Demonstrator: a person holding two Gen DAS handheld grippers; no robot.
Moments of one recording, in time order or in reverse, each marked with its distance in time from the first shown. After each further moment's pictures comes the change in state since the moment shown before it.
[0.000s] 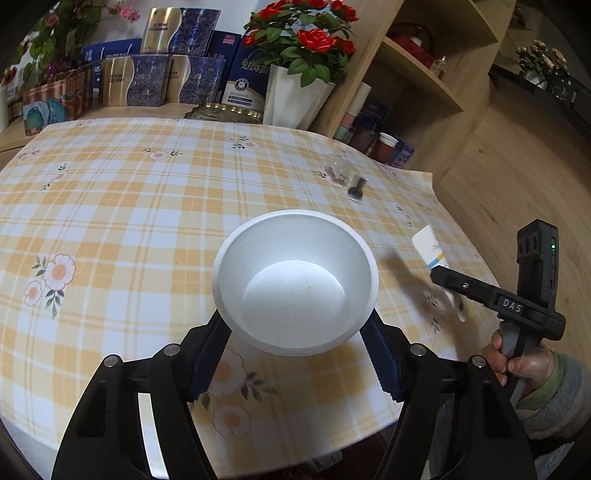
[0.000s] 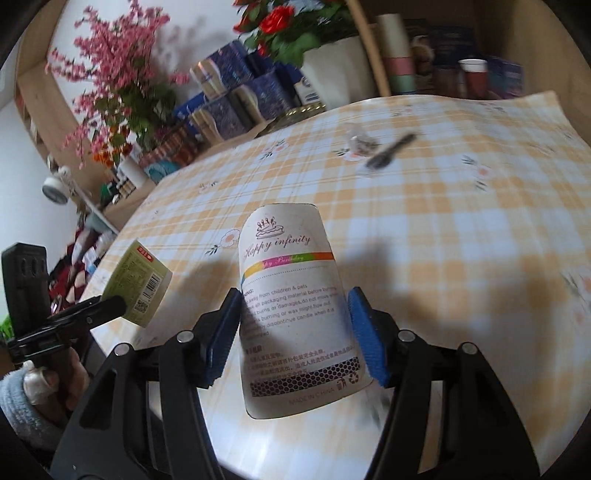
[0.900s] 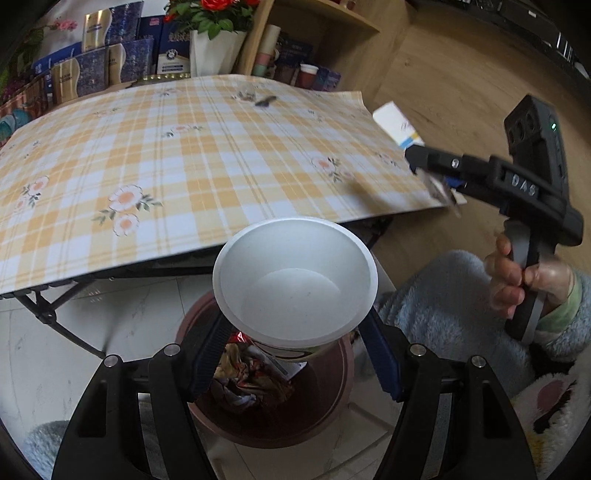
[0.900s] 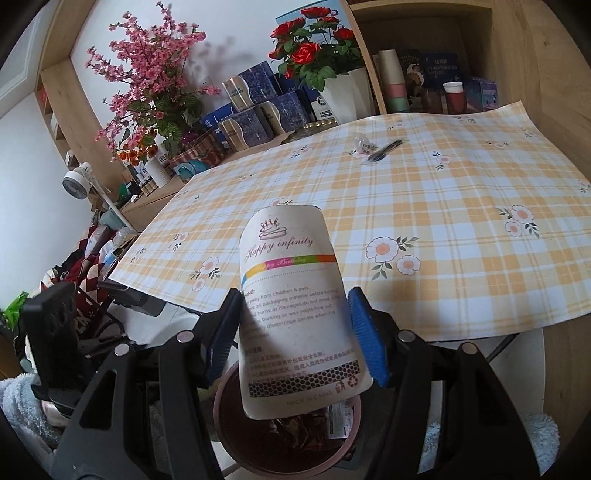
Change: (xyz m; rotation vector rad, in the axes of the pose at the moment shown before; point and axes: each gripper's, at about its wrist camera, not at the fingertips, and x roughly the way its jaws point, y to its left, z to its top) left arm -0.055 -0.090 -0.140 0.196 0.184 -0.088; right arm -0.122 0.041 -0.091 -0.045 -0.067 0.010
